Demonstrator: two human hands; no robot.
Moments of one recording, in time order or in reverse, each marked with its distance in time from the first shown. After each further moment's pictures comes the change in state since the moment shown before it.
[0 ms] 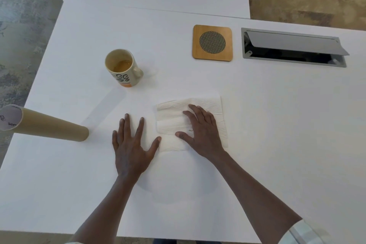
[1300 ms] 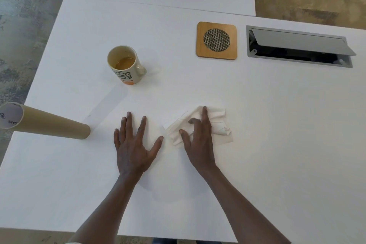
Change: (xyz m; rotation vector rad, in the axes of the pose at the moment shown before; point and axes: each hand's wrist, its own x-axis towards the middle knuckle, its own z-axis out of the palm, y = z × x) left_hand 0.000 -0.004 0.003 -0.012 0.003 0.002; right_hand -0.023 -0.036 0.022 0.354 0.240 0.204
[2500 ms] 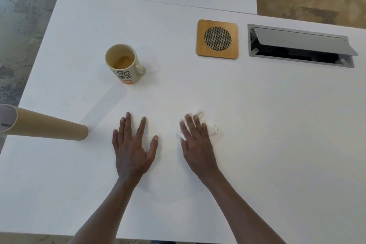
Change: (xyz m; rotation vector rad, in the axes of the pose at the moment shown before) left_hand -0.001 0.004 -0.007 -0.027 -0.033 -0.012; right_hand -0.010 0.007 0.001 -0.282 -0.153 -0.218
